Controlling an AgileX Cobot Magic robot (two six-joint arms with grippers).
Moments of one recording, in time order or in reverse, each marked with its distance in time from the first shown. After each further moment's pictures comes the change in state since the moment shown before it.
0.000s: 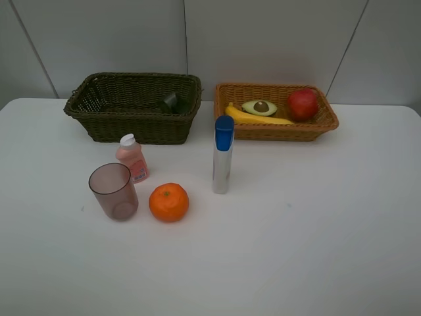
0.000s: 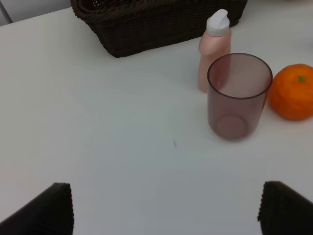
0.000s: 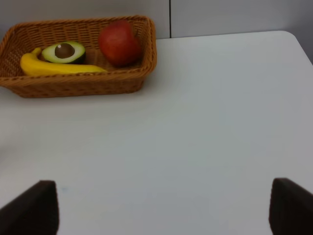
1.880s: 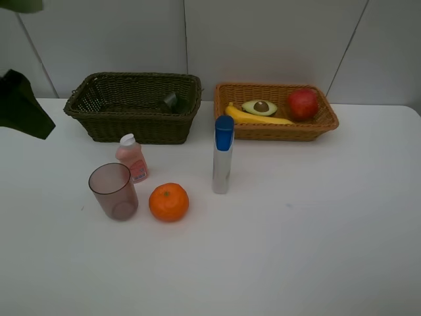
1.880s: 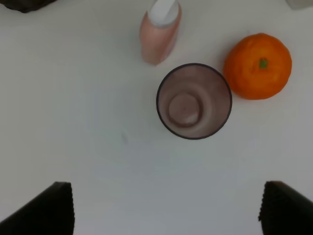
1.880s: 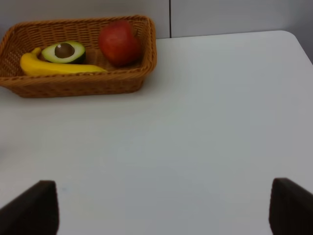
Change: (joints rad) left arm 0.000 1.183 -0.593 -0.168 0.030 0.165; right arm 0.000 0.000 0.000 0.000 0.000 0.000
